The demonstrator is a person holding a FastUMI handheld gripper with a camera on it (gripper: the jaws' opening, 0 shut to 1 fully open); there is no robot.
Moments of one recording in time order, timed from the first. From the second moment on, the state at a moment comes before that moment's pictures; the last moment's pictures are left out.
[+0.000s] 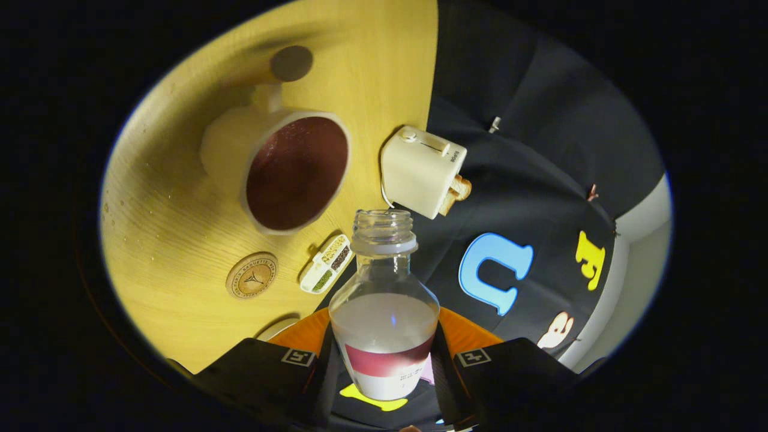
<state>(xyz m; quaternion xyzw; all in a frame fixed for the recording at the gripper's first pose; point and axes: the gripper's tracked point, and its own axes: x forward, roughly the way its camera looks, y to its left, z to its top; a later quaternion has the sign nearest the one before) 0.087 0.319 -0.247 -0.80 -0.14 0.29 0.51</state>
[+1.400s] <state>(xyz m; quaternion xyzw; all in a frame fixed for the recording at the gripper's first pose) 0.170 0.268 -0.232 -0.12 0.17 0.28 0.94</state>
